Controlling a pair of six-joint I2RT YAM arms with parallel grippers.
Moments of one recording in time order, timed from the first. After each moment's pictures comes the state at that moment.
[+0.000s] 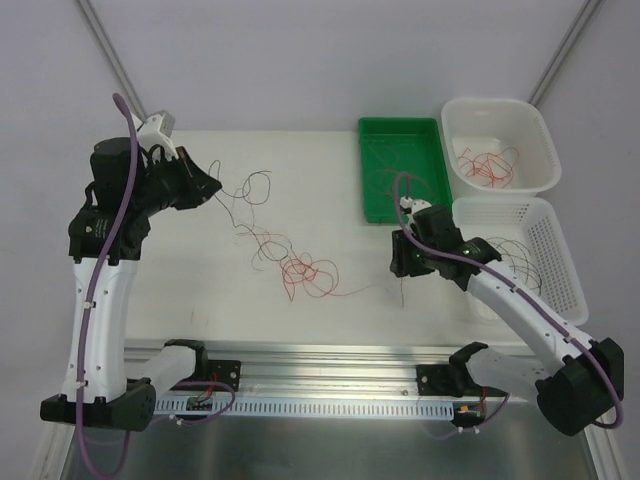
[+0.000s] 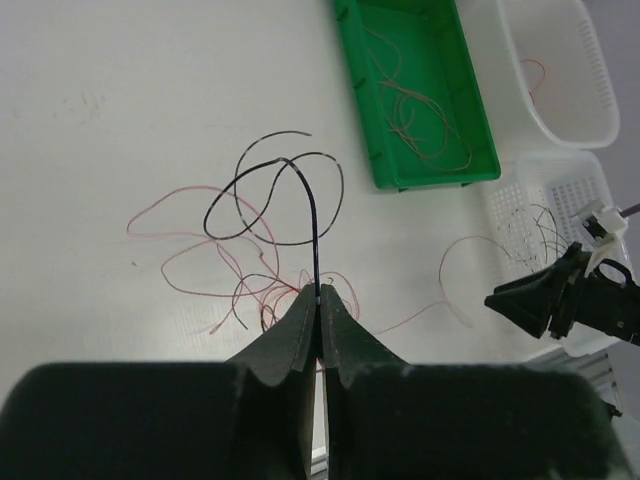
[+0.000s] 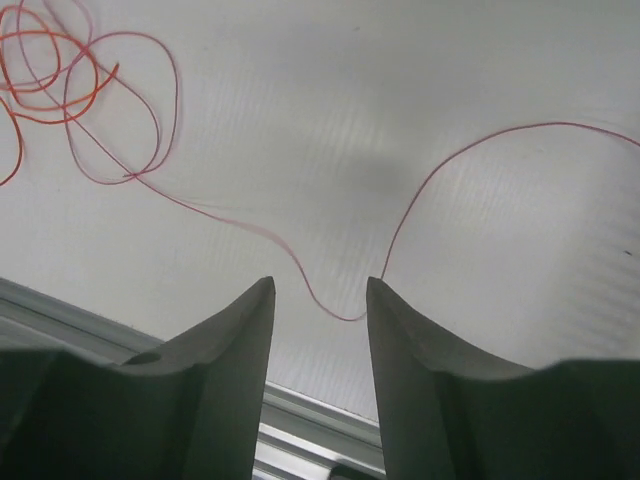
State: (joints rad) left arm -0.05 1.07 1.54 -0.89 0.35 -0.36; right arm 0.49 1.07 0.88 -0.71 -0.01 0.28
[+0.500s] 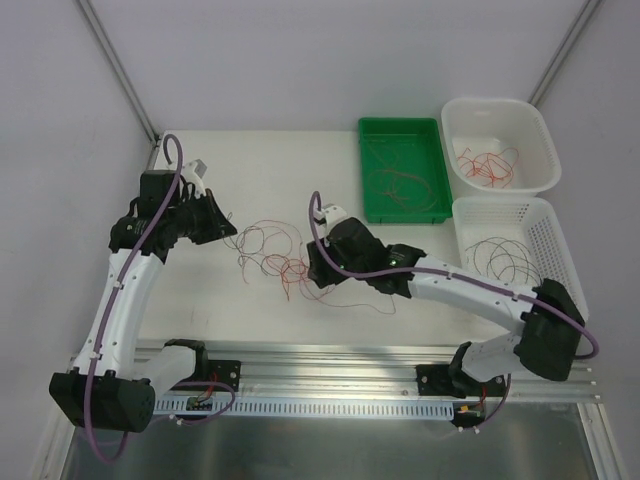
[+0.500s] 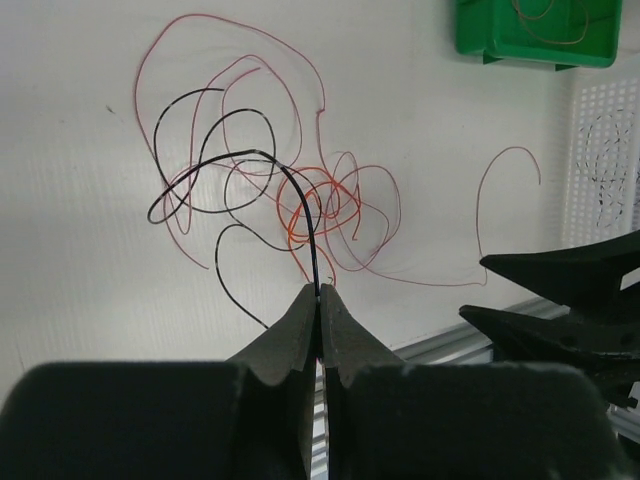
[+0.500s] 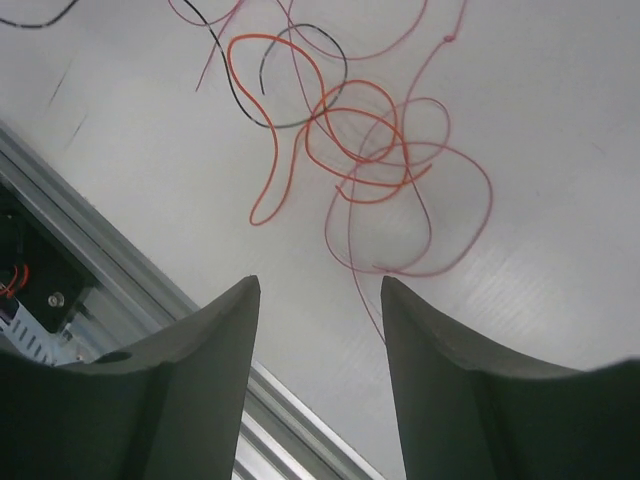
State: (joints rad) left arm -0.07 1.05 1.15 -0.86 0.38 -0.38; right arm 1.01 1.34 1.02 -0.37 0.09 0.40
